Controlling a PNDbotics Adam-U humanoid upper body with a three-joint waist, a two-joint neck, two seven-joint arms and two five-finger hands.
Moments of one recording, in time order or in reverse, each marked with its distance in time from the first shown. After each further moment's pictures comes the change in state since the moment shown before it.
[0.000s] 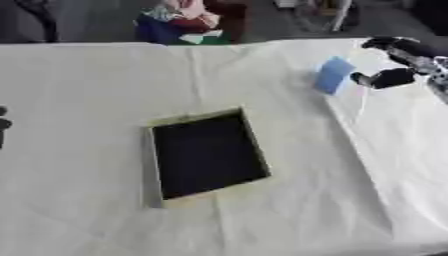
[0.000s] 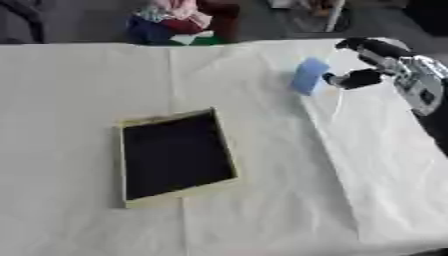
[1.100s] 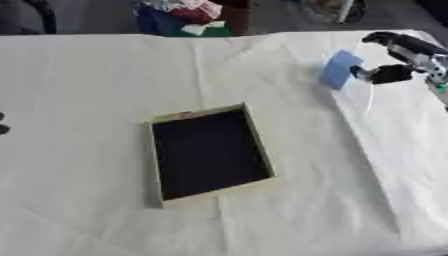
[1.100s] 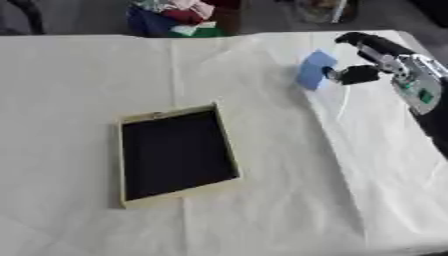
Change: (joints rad) left arm 0.000 -0.009 0.000 0.000 0.008 -0.001 0.001; right arm -0.002 -0.010 -0.017 -0.028 -0.010 0.020 -0.034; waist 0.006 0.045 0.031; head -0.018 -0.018
